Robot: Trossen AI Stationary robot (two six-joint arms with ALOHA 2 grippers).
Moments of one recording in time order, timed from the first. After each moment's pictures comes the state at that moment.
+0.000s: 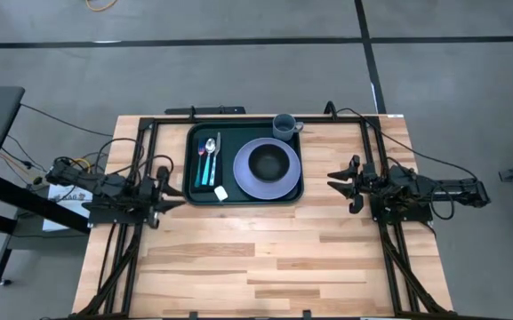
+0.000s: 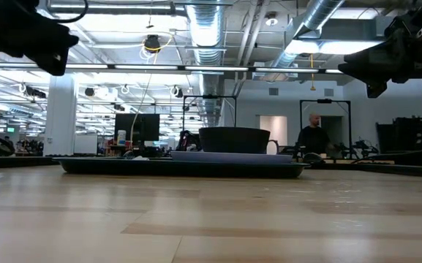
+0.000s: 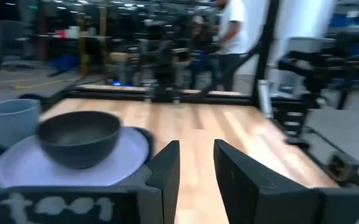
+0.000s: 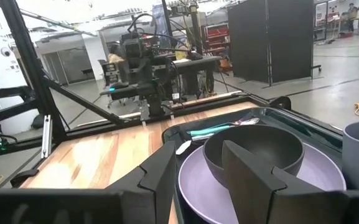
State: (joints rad) left arm -0.36 0.00 0.12 -0.11 -0.29 -0.08; right arm 0.01 0.03 0.03 0.03 0.13 0.13
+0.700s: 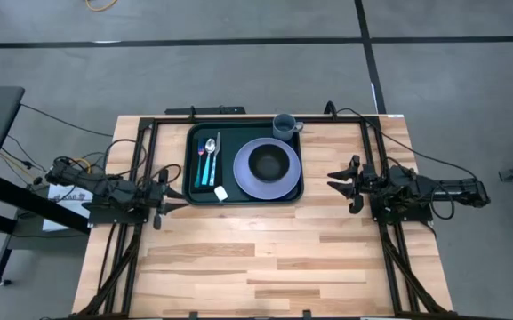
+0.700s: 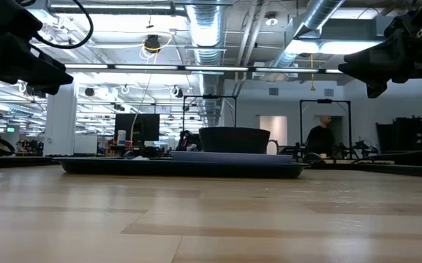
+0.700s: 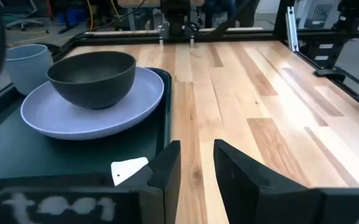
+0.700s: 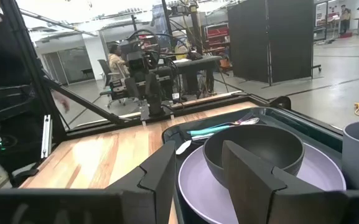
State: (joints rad) left arm -0.36 0.01 0.12 -0.37 -0.35 -0.08; right arm 0.01 0.03 0.03 0.03 0.13 0.13
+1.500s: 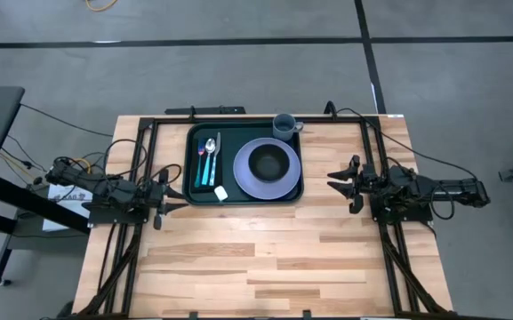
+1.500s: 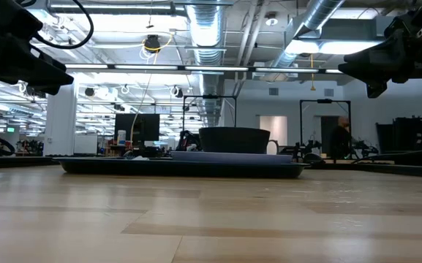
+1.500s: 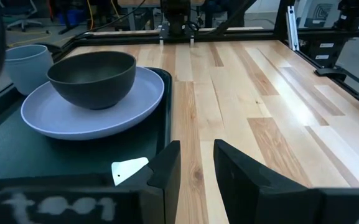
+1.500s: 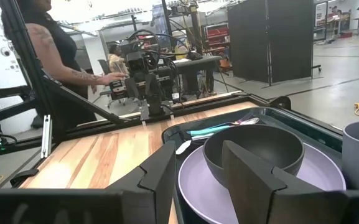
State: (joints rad) left arm -0.36 0.01 0.12 -0.36 -0.34 -0.08; right arm 0.01 0.03 0.03 0.03 0.13 0.13
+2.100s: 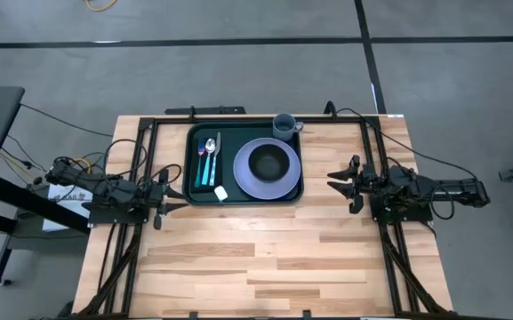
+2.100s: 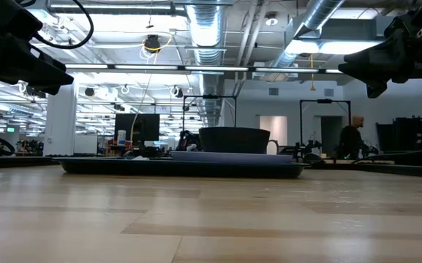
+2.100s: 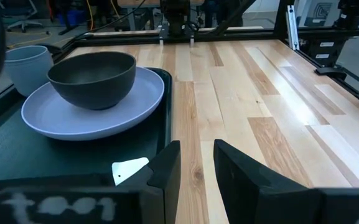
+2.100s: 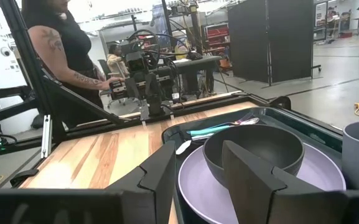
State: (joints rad) left arm -0.36 0.01 0.11 -0.36 -0.34 -0.07; right arm 0.01 0.03 0.03 0.03 0.13 0.13
